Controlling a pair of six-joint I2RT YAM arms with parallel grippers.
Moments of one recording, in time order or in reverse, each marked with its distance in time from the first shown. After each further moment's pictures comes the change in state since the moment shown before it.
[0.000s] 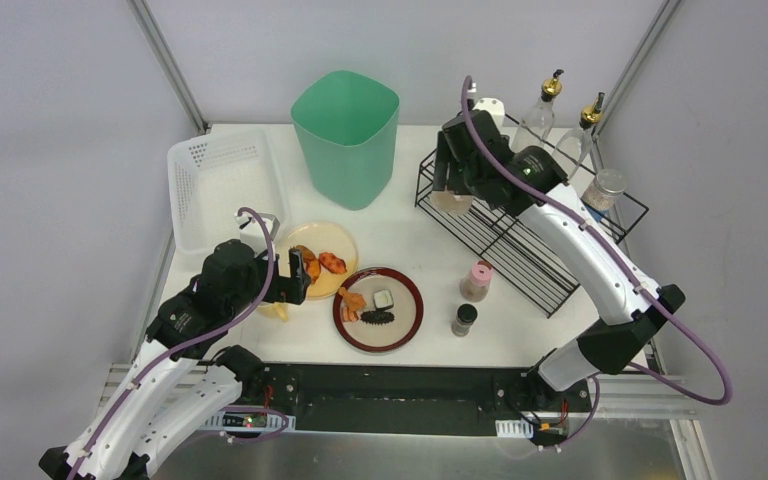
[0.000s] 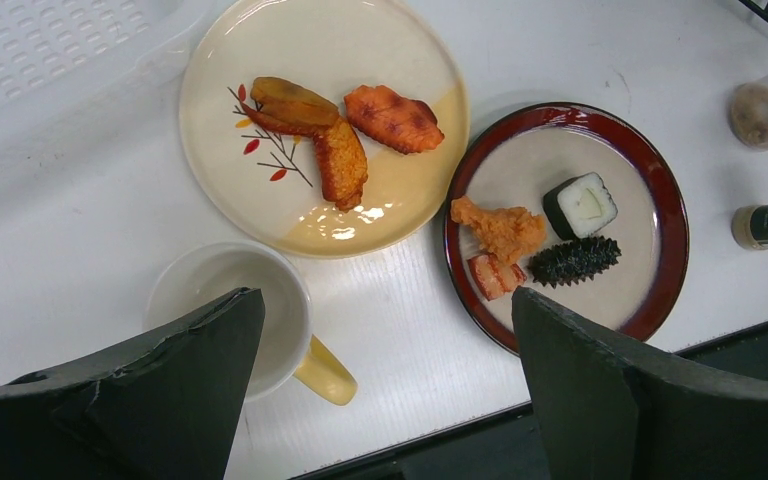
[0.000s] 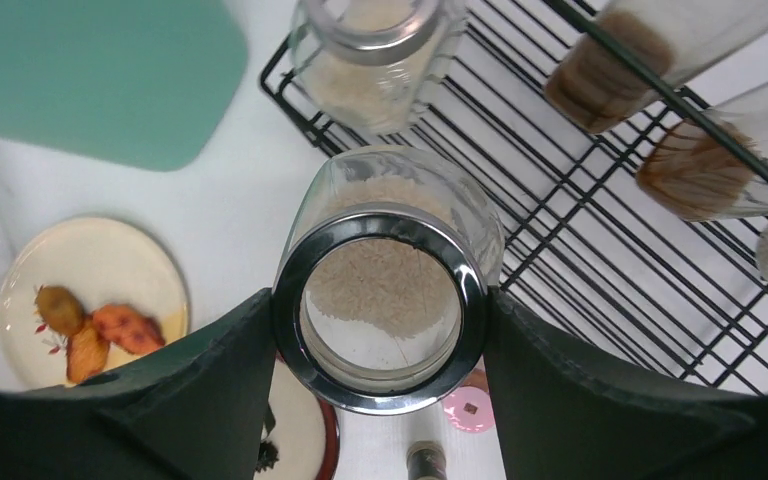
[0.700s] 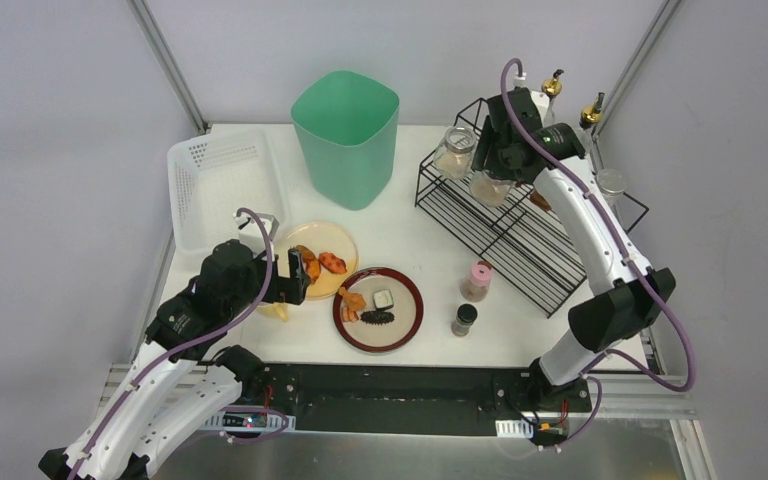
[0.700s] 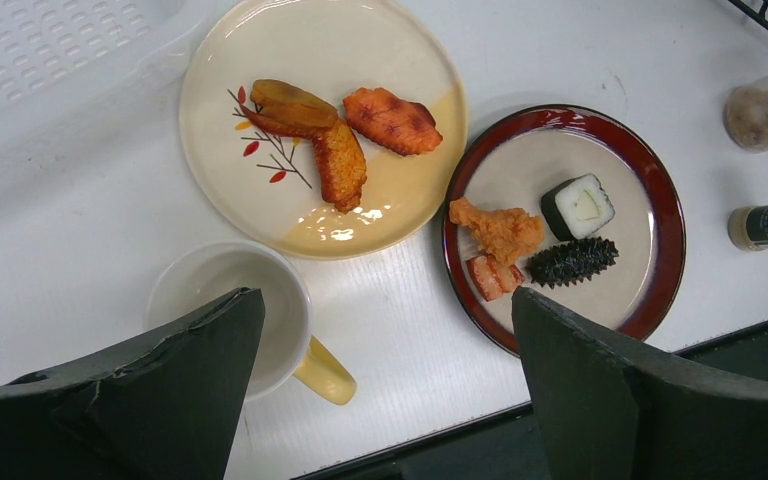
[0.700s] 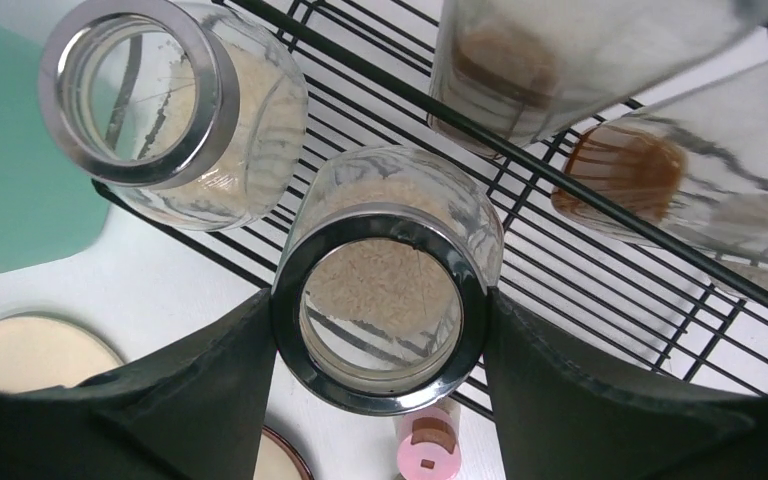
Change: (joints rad) left arm 0.000 -0.009 0.000 0.000 0.001 0.000; right arm -0.286 0.085 -0.005 -0.001 -0.089 0.012
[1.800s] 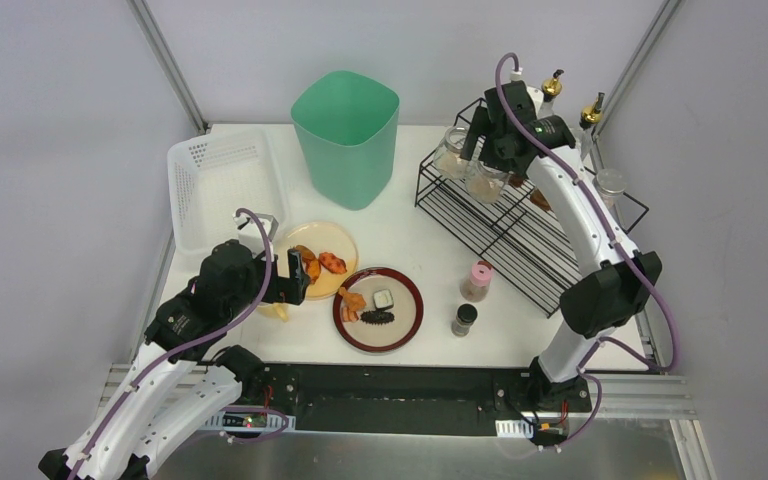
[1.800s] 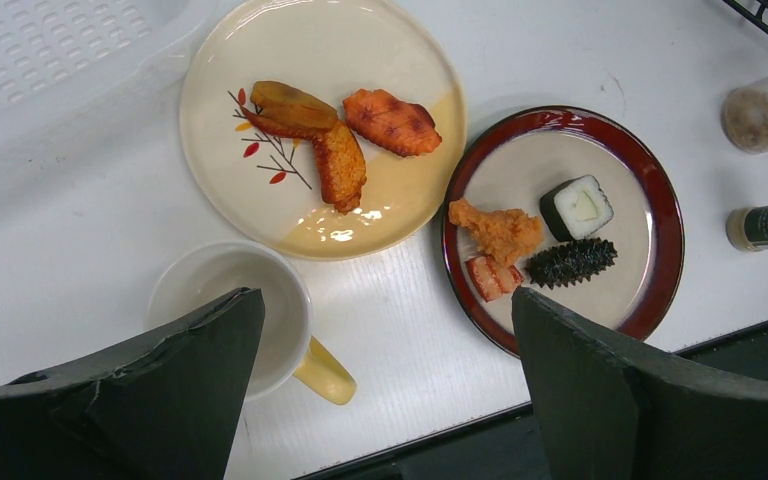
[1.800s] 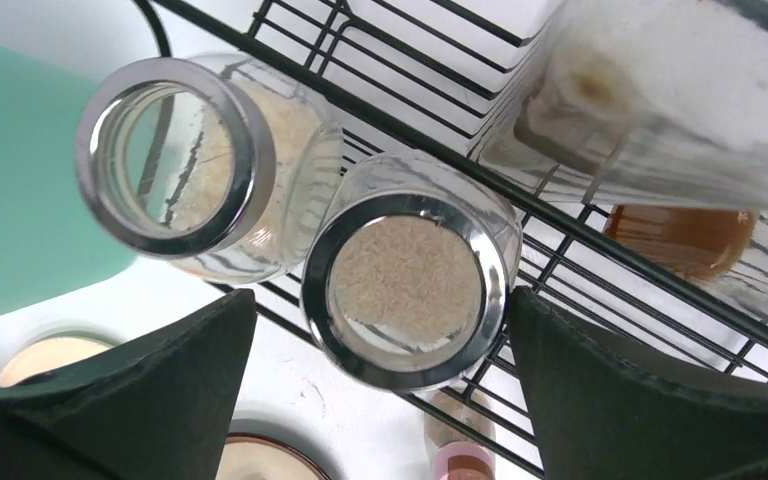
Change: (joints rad) left arm 0.000 -0.005 0.000 0.000 0.000 0.000; right arm -0.039 0.106 0.045 0.059 -0.065 0.019
